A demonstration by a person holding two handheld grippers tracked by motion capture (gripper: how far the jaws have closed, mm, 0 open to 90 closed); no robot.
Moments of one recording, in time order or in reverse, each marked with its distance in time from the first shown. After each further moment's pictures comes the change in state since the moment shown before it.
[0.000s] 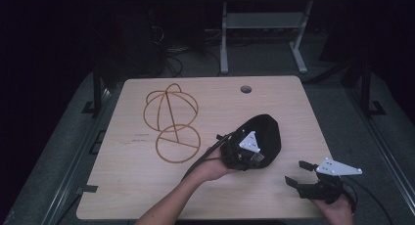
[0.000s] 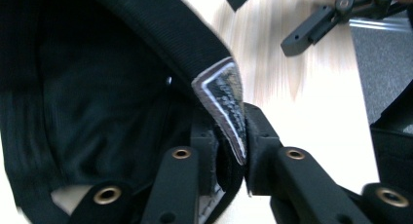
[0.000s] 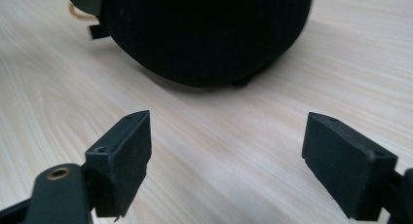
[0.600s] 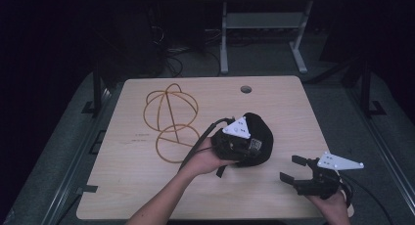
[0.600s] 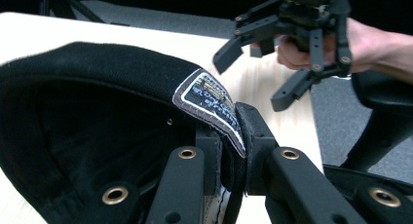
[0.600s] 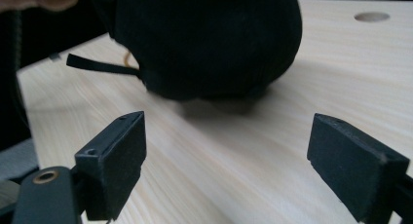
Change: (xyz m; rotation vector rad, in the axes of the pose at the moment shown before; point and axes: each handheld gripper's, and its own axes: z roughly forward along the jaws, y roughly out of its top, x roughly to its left) left arm 0.004 0.012 -0.049 -0.173 -0.051 -0.053; right arm 0.007 0.024 0.002 -0.113 0.149 0.049
